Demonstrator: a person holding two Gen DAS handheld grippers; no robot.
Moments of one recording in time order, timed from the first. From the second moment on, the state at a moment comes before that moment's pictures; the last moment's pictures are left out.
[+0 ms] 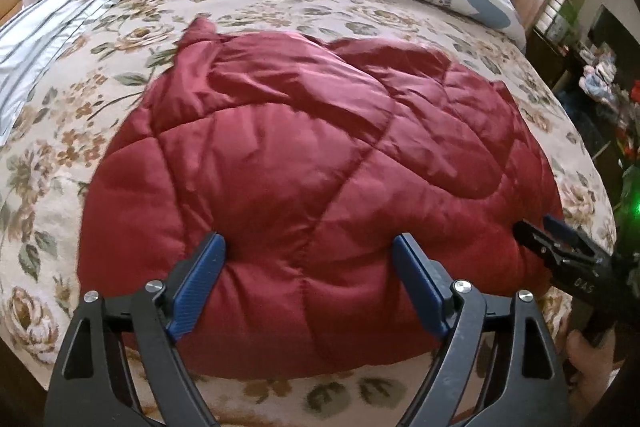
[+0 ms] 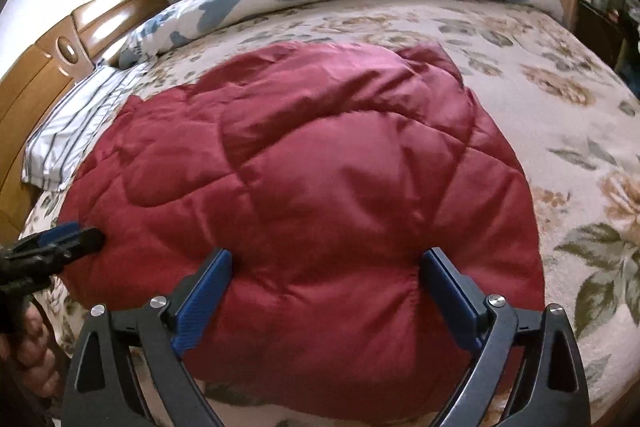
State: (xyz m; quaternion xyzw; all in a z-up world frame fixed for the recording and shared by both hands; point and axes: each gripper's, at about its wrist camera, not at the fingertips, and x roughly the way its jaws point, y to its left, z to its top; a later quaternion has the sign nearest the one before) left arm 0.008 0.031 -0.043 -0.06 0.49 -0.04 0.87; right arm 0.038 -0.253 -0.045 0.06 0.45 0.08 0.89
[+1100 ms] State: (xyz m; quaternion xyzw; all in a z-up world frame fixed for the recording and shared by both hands) left arm 0.027 0.023 -0.076 -0.04 0.49 -0.02 0.87; right arm 0.046 -0.229 -0.016 0.04 0.41 0.11 0.90
